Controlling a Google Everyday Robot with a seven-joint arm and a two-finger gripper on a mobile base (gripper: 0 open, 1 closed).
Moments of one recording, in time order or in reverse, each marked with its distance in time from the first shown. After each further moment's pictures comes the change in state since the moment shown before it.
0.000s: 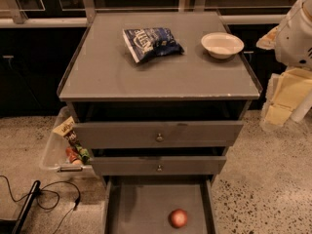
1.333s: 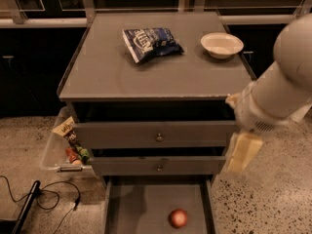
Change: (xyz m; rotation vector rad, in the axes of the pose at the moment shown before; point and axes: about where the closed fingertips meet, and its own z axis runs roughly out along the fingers) arm 0.001 0.045 0.136 -0.092 -0.055 0.000
